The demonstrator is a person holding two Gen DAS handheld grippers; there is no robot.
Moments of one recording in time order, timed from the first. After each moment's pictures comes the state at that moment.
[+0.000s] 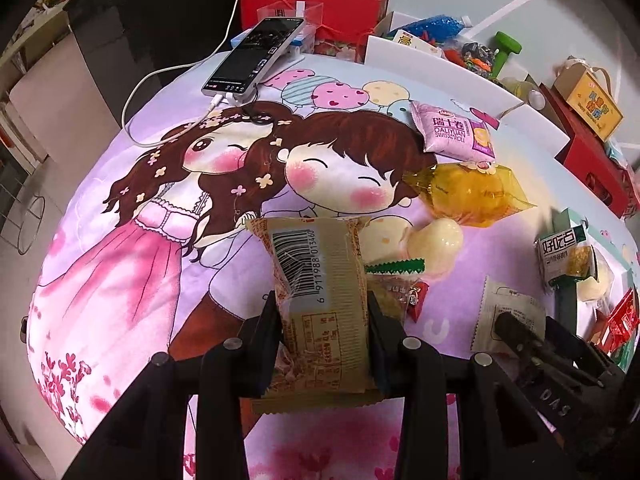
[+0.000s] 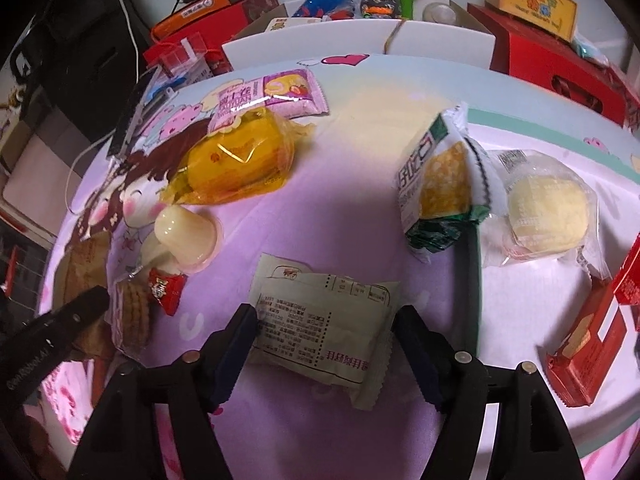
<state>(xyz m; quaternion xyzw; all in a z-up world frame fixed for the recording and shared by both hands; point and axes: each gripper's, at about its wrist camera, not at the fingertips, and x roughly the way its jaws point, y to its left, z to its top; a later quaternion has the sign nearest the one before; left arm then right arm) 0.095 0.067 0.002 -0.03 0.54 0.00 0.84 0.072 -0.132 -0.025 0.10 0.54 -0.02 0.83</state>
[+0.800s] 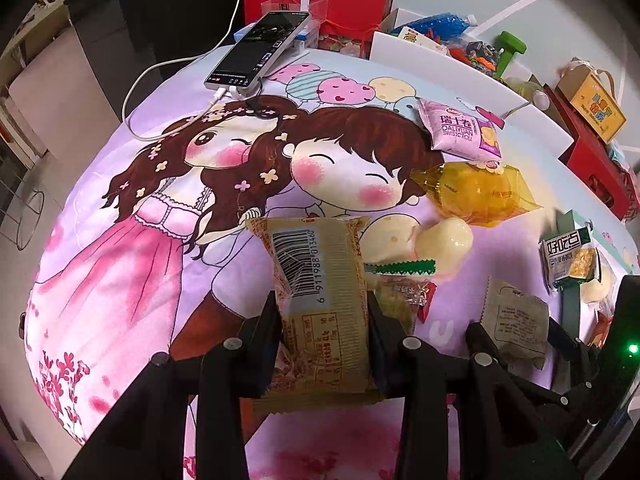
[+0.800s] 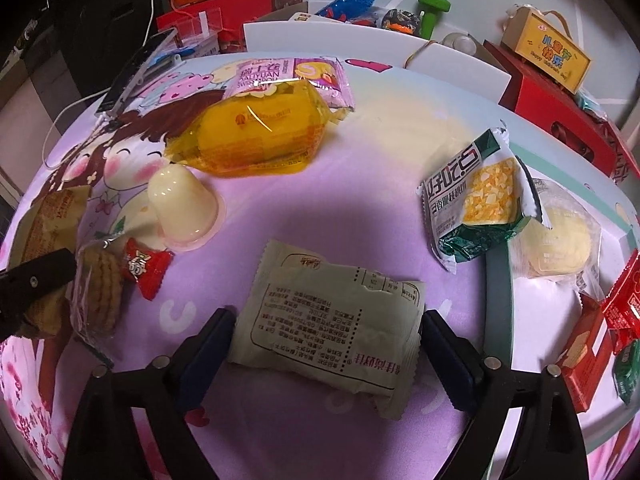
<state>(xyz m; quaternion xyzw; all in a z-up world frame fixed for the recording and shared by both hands) 0.098 0.074 -0.003 -0.04 0.55 0.01 0.83 0.072 -0.097 -0.039 0.01 0.53 -0.05 0.85</state>
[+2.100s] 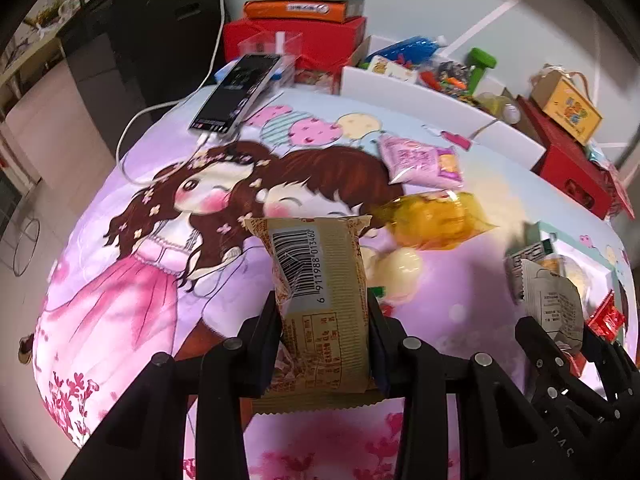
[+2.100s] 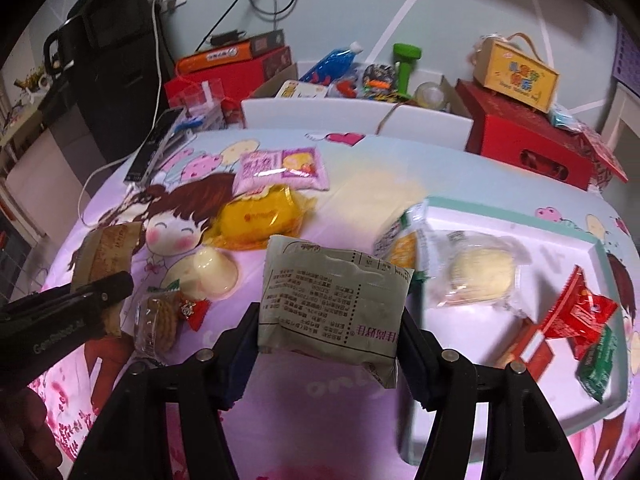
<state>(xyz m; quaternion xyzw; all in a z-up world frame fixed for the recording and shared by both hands) 0.091 0.051 0.034 -0.02 0.51 -0.02 0.86 0.041 -0.123 0.036 0.04 0.46 -0.05 0.89</state>
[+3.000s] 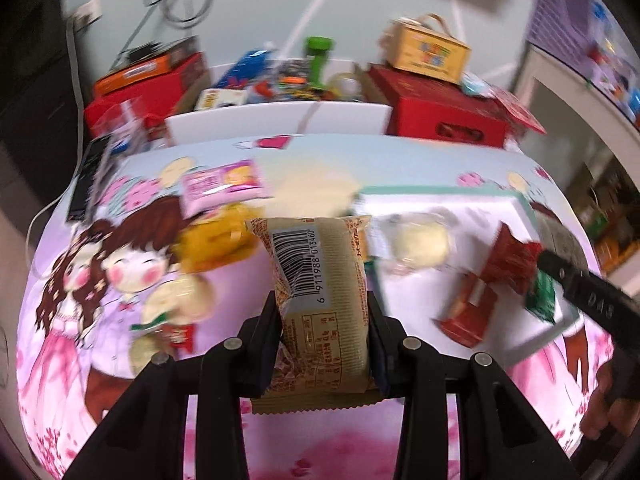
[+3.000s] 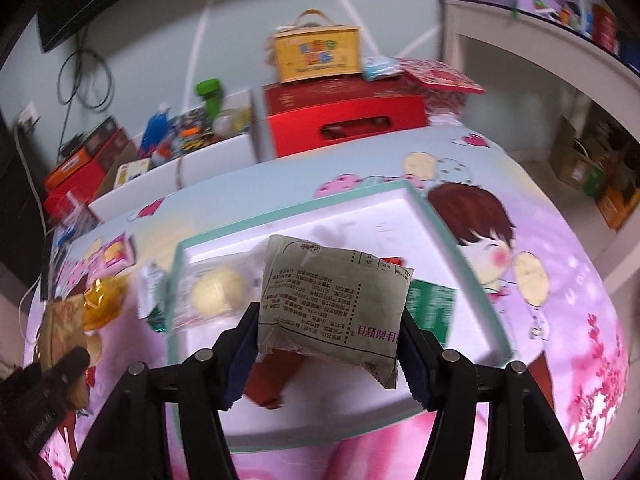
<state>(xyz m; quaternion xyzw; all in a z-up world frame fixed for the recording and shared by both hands) 0.047 -0.106 0.063 0.08 0.47 -0.20 0.86 -0.039 -0.314 0.072 0.17 0.42 -0.25 0.85</state>
